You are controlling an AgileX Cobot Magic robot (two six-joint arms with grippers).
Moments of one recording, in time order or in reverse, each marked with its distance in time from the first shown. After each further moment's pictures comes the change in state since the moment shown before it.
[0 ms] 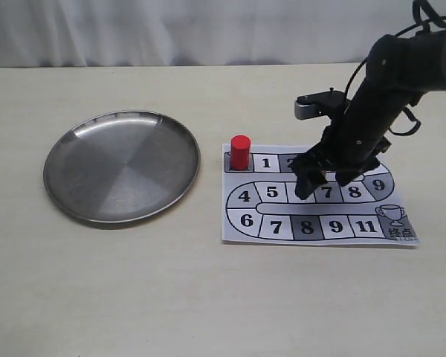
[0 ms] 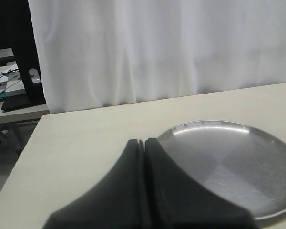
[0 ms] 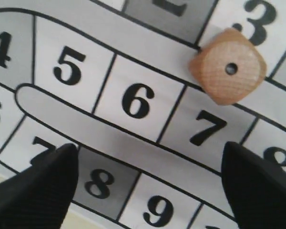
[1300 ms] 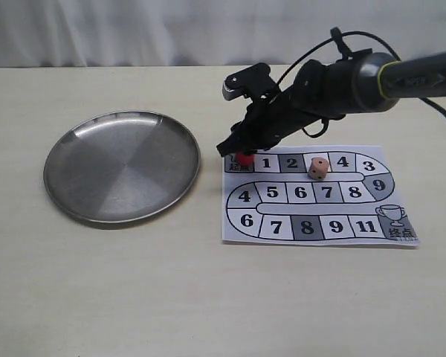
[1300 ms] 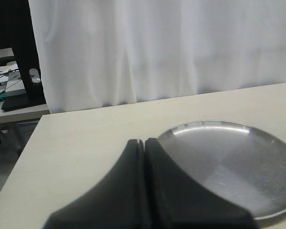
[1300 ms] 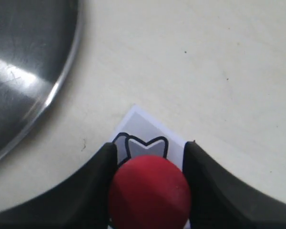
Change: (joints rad) left arm 0.000 0.000 0.000 0.000 0.000 0.000; right arm 0.181 0.171 -0.118 0.271 -0.547 -0.313
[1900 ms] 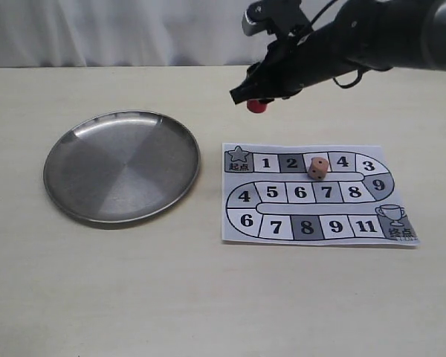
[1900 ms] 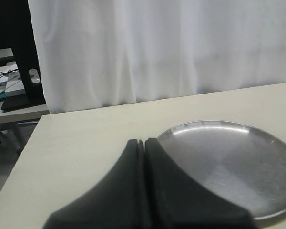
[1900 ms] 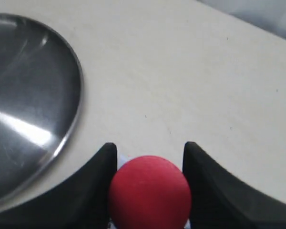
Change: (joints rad) left arm 0.000 0.000 0.000 0.000 0.000 0.000; right arm -0.031 -0.225 0.040 -0.047 0.001 0.032
